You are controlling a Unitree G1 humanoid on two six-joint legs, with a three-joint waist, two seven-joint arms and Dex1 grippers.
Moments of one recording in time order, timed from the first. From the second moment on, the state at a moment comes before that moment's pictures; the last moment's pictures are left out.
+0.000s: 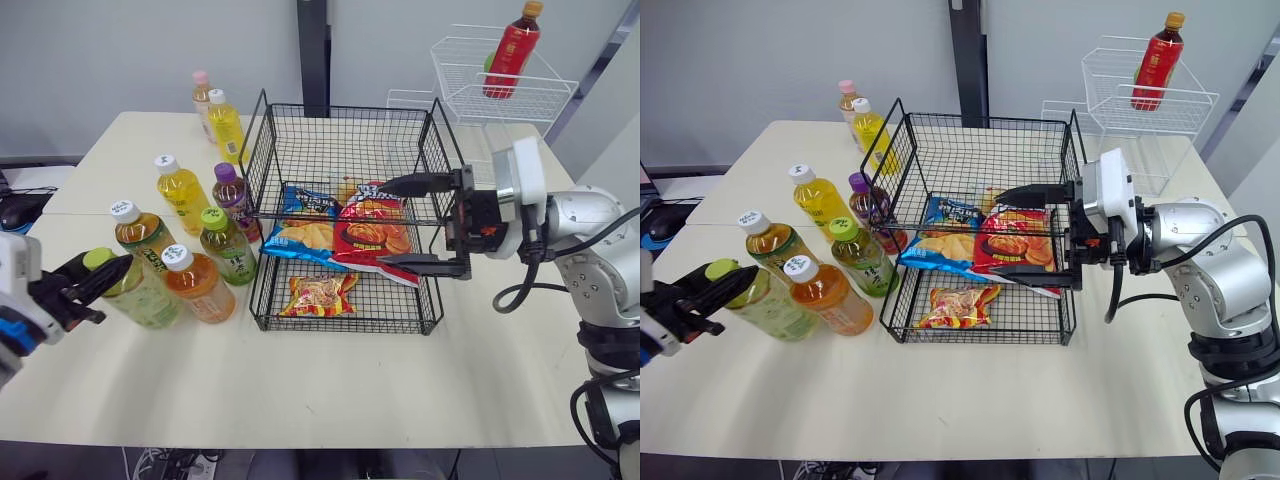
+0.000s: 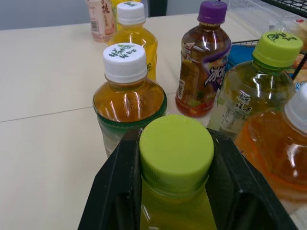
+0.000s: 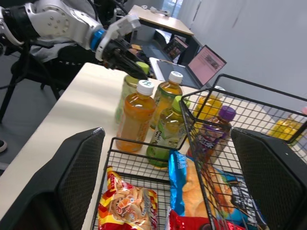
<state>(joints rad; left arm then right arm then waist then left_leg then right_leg) 0.18 0.86 0.84 -0.36 -0.76 0.74 -0.70 -0.68 -0.69 0.01 -0.33 0.65 0.45 1.13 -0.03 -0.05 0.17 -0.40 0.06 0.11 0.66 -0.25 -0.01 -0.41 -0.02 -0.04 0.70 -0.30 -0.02</state>
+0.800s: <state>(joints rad) -1.46 1.11 0.04 0.52 -0.65 0.80 -1.01 -0.41 -0.82 -0.30 -0.58 0.75 0.60 0.83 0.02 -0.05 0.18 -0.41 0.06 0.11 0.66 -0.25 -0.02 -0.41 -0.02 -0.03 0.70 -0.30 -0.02</state>
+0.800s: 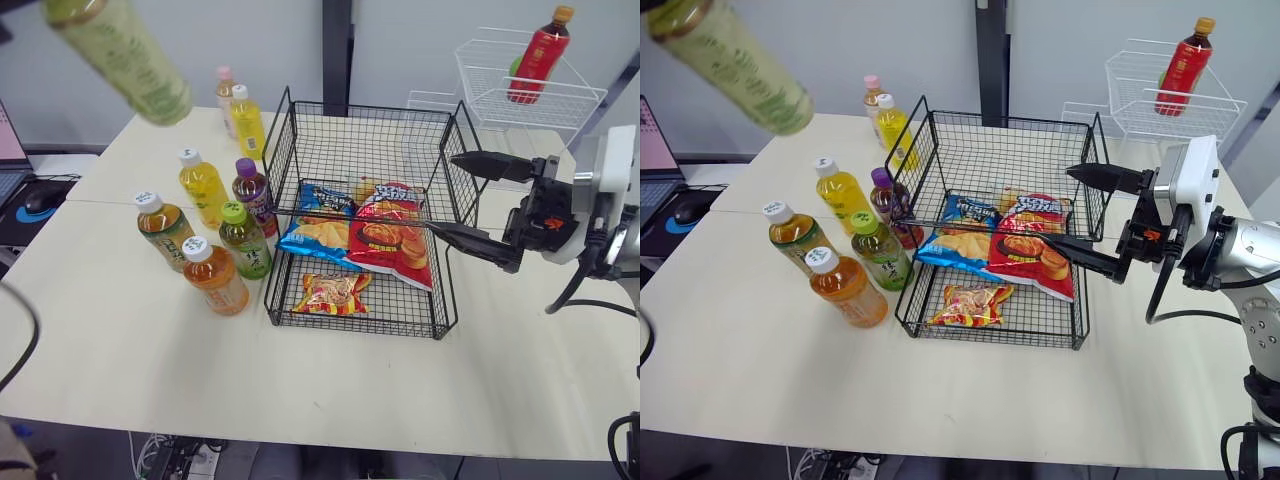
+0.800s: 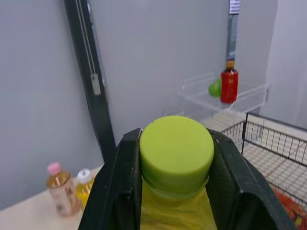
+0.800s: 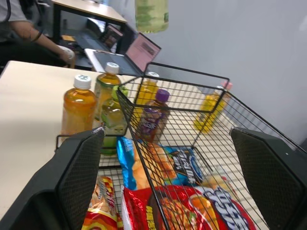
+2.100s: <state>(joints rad) -1.79 0.22 0.05 1.34 -0.13 0.17 -0.92 -0.23 -0.60 -0.21 -0.94 0.55 0.69 0.19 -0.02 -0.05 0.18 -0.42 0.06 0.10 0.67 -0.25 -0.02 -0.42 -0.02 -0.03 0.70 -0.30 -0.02</state>
